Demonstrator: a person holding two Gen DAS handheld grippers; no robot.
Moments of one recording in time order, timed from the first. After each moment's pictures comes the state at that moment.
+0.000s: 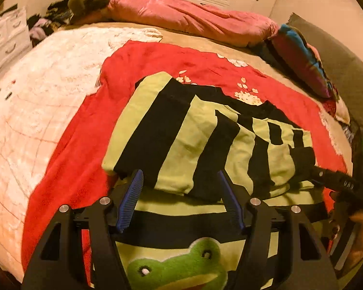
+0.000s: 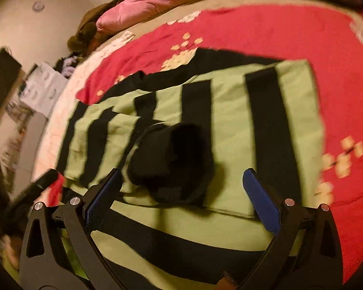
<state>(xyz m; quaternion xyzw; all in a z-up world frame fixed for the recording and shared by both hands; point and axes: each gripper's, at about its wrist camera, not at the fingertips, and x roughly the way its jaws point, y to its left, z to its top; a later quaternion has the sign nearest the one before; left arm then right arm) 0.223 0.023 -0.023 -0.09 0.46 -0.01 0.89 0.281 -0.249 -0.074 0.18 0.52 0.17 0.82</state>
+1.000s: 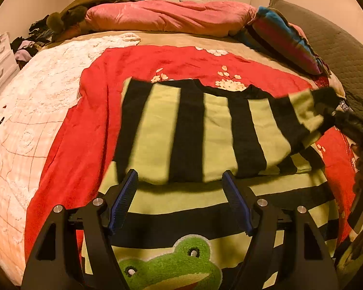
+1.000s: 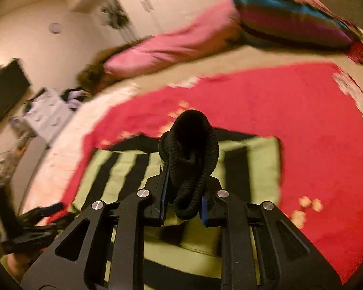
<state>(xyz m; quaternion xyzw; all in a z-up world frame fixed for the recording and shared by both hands) 0.218 -0.007 -0.023 -0.04 0.46 -0.04 0.89 0.285 -0.295 -0.020 0.16 0.39 0.13 0.90</state>
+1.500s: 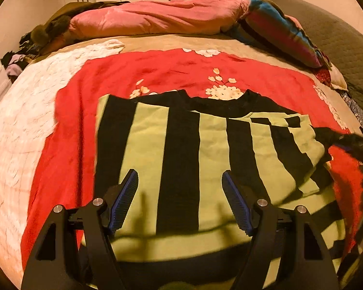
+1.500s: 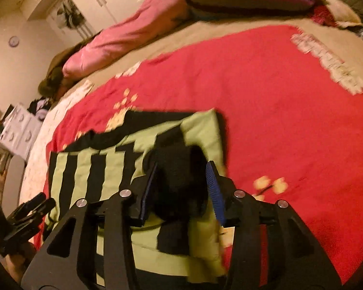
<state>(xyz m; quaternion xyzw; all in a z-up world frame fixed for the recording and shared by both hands) 0.279 -0.040 -0.034 0.00 0.46 -0.05 0.89 0.280 -0.349 -0.047 0.19 0.43 0.04 0.88</state>
